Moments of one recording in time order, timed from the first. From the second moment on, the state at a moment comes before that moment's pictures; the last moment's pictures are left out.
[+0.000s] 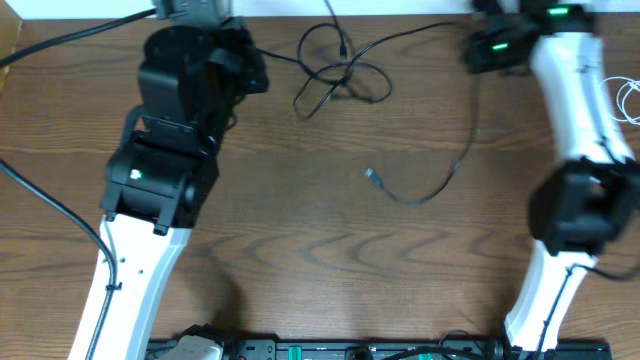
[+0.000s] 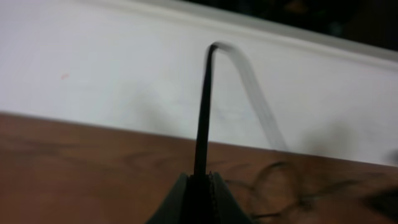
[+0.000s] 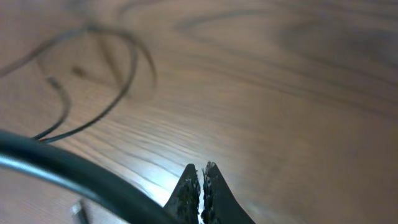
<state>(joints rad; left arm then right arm) -0.28 1.30 1.54 -0.54 -0.17 -0.31 -0.07 2.15 2.15 -1.07 -0.34 -0.14</state>
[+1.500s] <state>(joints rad) 0.06 1.41 1.54 -0.73 -0.08 -0.30 -0.52 2.05 2.17 -1.09 -0.43 0.00</state>
